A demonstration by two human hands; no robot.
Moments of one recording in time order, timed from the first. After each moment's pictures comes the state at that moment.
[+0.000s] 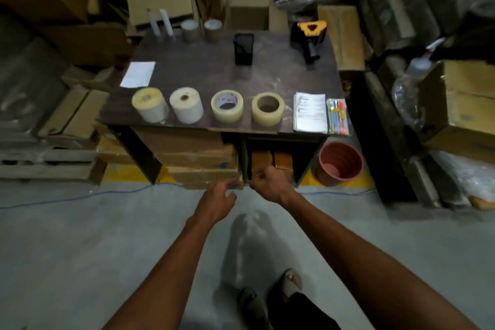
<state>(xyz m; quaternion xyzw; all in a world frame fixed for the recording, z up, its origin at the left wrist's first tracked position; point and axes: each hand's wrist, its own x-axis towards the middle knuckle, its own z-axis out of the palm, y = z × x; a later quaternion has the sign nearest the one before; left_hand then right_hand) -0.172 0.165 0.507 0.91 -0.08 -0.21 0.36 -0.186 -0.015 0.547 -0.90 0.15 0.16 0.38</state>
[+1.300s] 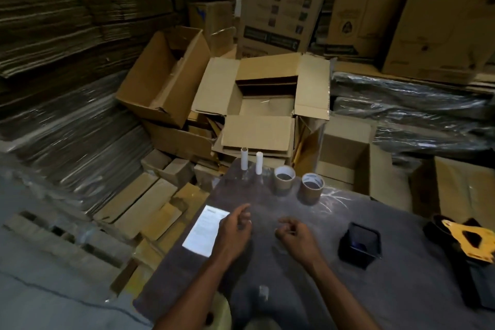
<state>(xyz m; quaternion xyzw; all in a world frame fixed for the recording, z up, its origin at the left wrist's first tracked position) 0.352 0.267 0.583 0.84 0.06 0.01 0.54 0.359 0.073 0.584 -0.85 0.05 0.06 0.52</state>
